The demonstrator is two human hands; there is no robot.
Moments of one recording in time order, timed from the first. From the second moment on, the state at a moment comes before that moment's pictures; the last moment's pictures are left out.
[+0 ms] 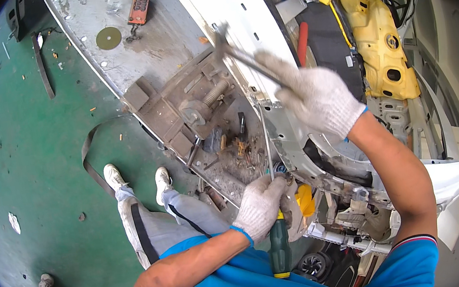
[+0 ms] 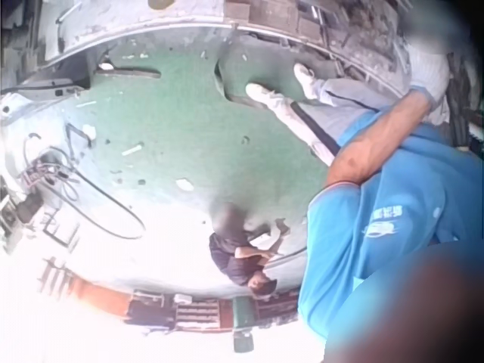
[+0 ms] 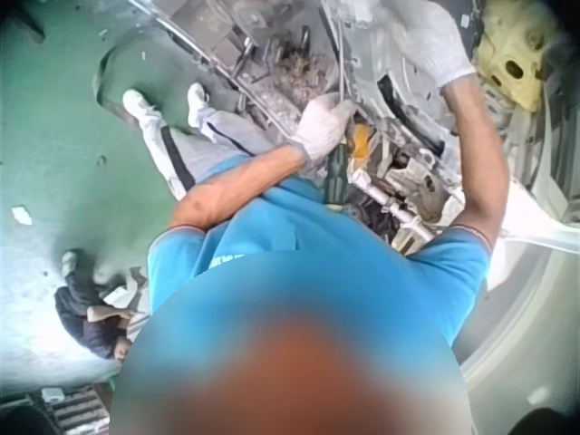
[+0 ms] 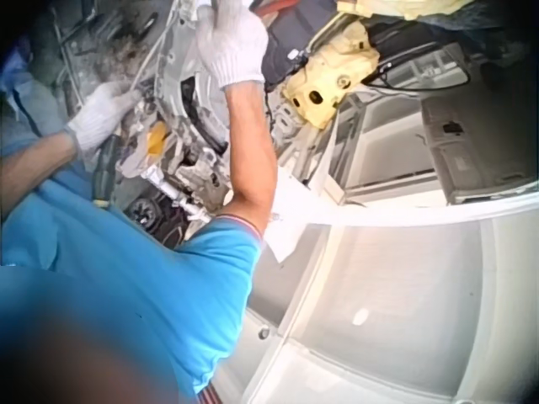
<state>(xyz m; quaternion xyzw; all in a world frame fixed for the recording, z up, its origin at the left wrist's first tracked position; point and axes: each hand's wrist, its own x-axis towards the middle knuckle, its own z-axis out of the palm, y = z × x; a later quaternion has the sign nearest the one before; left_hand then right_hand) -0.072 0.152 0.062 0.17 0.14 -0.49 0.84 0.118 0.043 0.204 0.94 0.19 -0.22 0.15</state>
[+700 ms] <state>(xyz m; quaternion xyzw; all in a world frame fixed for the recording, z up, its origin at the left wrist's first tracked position) -0.107 0.194 -0.016 0.24 0.18 -0.56 0.77 -0.092 -0.037 0.159 0.97 -0.15 -0.18 -0.11</state>
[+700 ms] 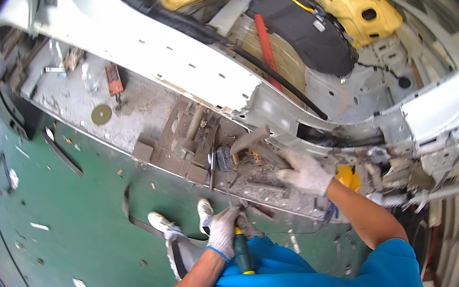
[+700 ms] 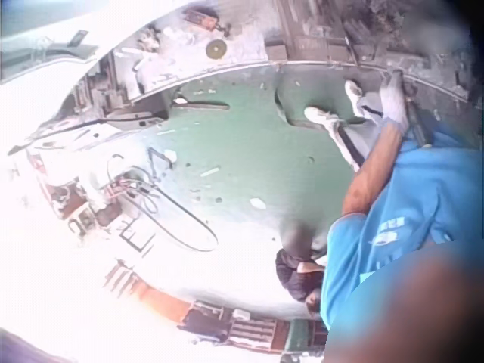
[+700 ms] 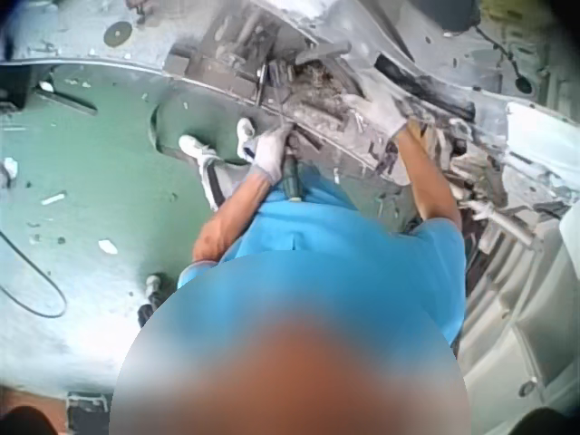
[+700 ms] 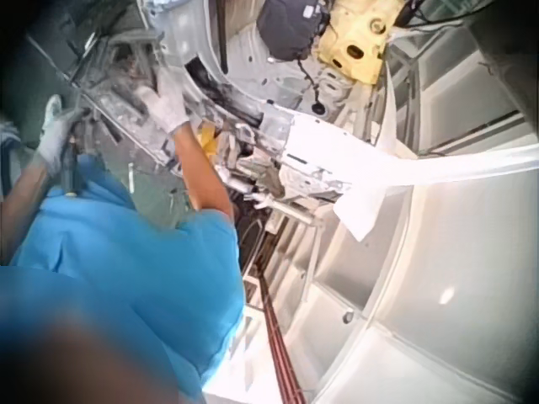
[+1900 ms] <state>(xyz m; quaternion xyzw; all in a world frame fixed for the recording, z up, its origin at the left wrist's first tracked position) -0.162 0.028 0.020 0.48 0.11 -0.39 0.77 -0.310 -0.103 0.001 0.80 -0.19 -0.05 -0.57</state>
